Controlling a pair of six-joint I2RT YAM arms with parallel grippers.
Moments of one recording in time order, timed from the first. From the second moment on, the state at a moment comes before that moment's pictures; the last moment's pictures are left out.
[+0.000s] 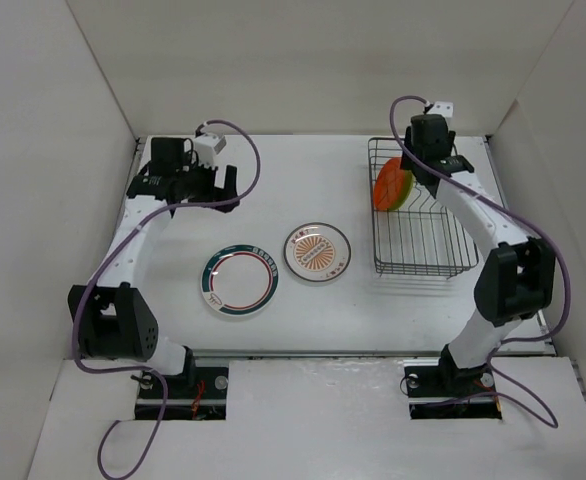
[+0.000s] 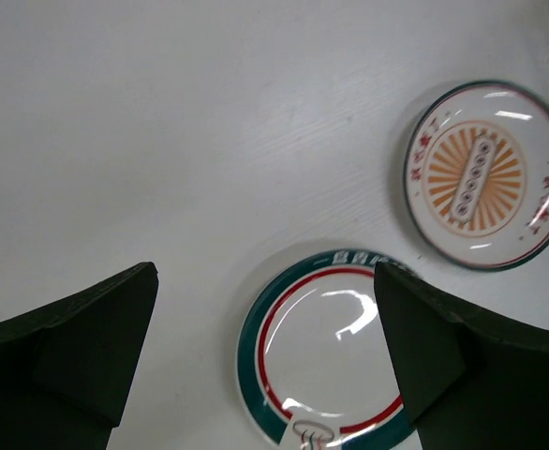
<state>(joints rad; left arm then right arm) -0.09 1.47 1.36 -0.62 0.41 0.16 0.22 1.72 1.50 -0.36 0.52 0.18</state>
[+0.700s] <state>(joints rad) 0.06 1.58 0.97 -0.76 0.45 0.57 0.39 1.32 1.23 -0.22 -0.20 0.09</state>
